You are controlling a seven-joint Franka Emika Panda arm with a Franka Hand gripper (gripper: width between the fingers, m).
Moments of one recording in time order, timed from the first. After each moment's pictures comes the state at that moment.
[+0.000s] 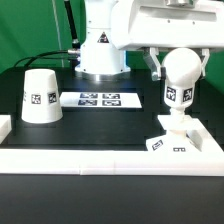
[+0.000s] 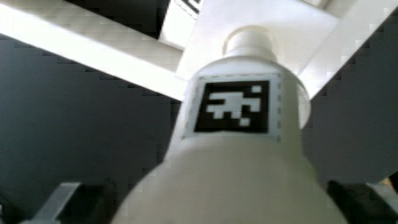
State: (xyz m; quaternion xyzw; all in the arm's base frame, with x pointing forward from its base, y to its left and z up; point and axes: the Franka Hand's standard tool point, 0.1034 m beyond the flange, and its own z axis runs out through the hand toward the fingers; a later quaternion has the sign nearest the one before) arm 0.611 0.093 0.130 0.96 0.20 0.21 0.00
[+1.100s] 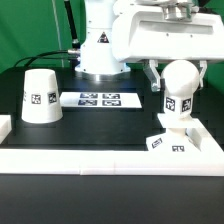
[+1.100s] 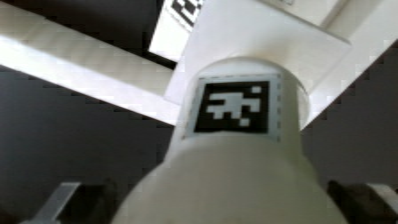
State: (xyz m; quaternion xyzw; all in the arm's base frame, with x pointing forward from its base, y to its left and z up) arm 0.602 0.094 0.113 0.95 0.20 0.22 0.00
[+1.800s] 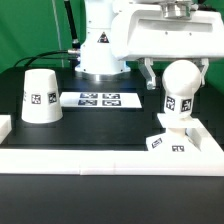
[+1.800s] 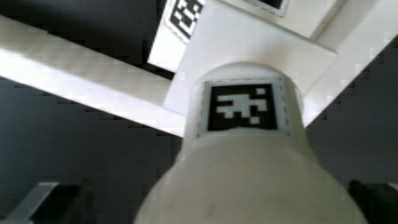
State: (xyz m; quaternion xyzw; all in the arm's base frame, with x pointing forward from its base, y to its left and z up) arm 0.596 0.094 0.118 0.96 0.20 0.20 0.00
